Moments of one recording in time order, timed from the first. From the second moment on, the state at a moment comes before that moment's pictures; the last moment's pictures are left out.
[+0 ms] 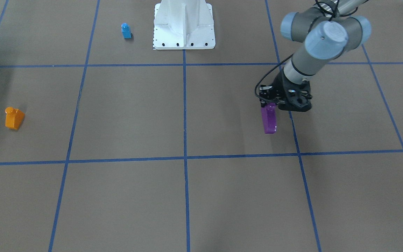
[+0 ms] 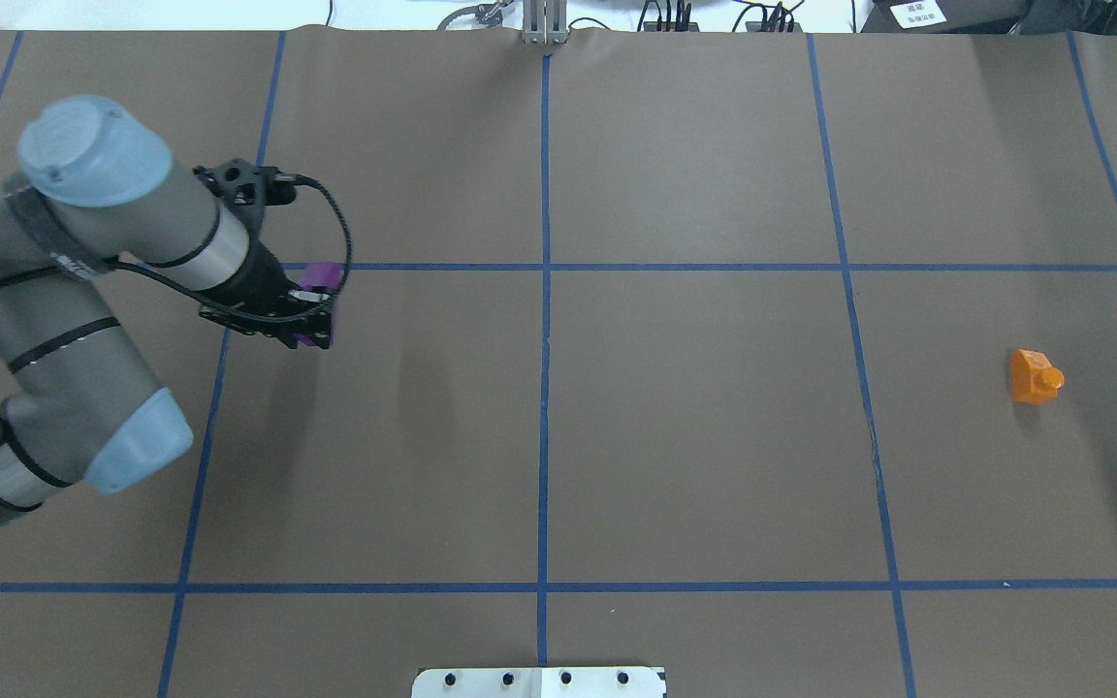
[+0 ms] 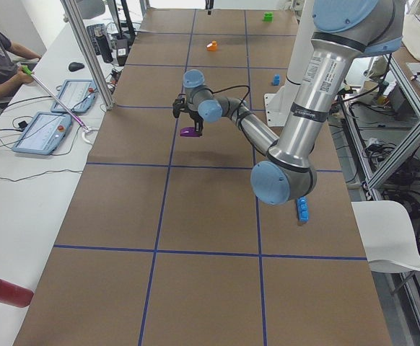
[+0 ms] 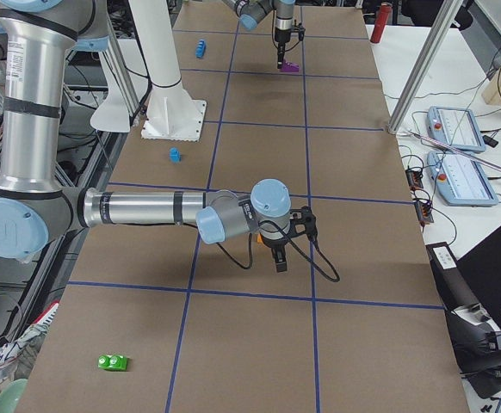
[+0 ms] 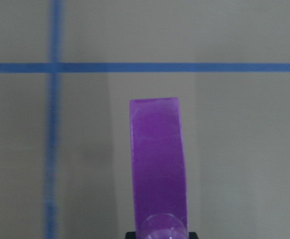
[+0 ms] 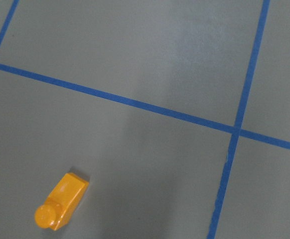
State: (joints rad) left arm -0.73 -2.02 -1.80 -1.68 -2.16 -1.01; right arm 1.43 -1.73 1.70 -1.09 2.40 0.13
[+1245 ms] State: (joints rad) left arm -0.49 -2.50 -1.36 -1.59 -2.00 -1.11; right arm 1.30 -1.68 1.66 -0.88 2.39 0.47
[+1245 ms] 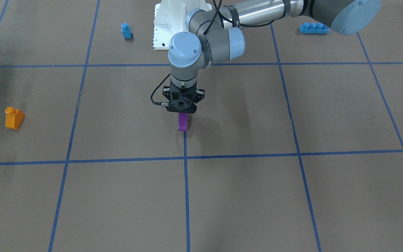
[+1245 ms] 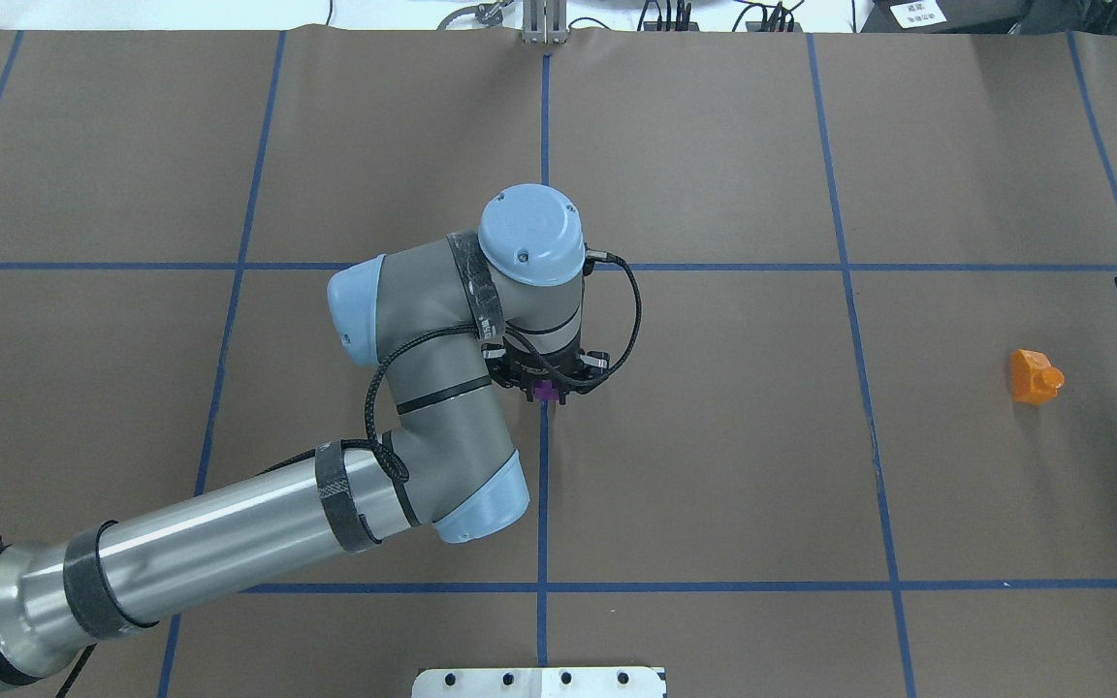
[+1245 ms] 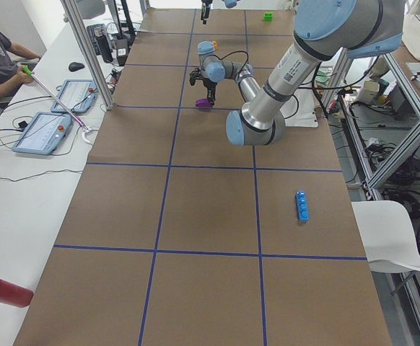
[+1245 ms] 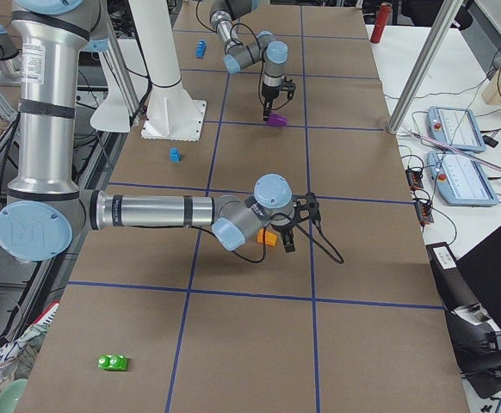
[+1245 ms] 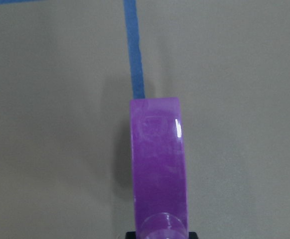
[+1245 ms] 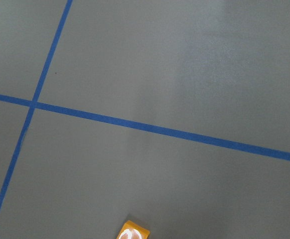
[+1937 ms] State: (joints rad) left arm -0.49 -2.50 -1.35 -1.59 -2.00 -1.11; right arm 1.25 -1.65 1.66 -0.88 2.39 0.55
